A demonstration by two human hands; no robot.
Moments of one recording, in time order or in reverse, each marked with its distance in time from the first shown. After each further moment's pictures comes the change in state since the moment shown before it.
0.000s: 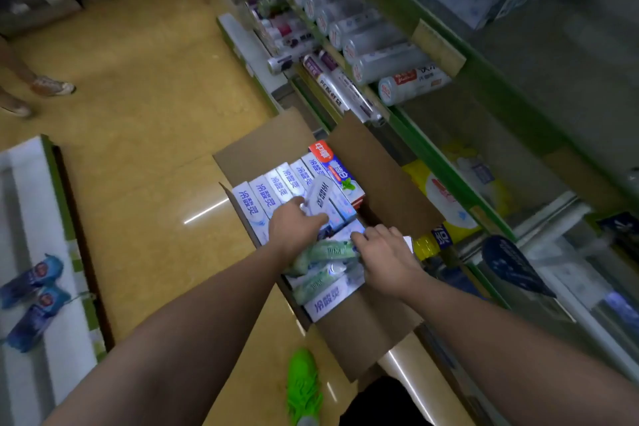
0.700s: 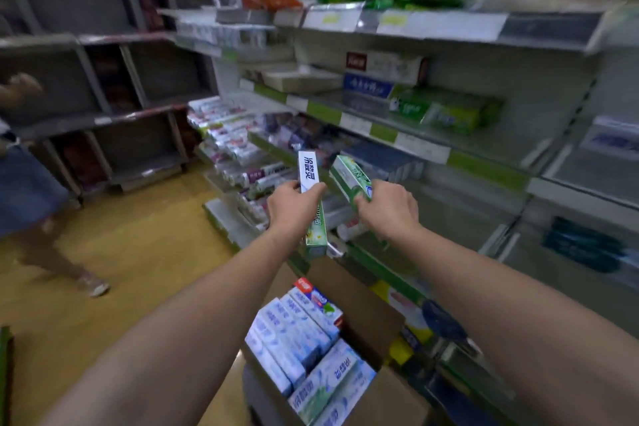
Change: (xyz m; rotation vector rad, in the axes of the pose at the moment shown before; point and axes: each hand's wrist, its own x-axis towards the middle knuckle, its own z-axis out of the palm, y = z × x) left_hand -0.140 0.194 -0.187 -0.486 0.267 0.495; right_hand -0.062 -0.023 -0.321 0.275 0.695 0.662
